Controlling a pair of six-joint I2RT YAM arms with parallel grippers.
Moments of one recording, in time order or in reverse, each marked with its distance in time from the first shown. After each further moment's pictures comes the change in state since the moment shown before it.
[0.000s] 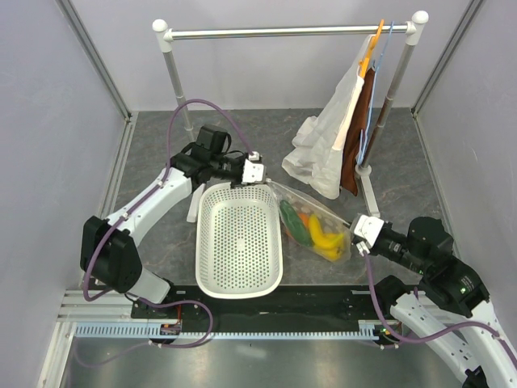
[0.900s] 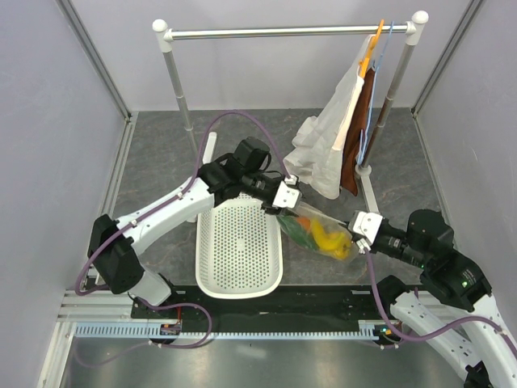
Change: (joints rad) left arm -0.325 0.029 0.122 -0.027 0.001 -0.134; right arm 0.000 0.077 0.077 -0.023 -0.083 0.001
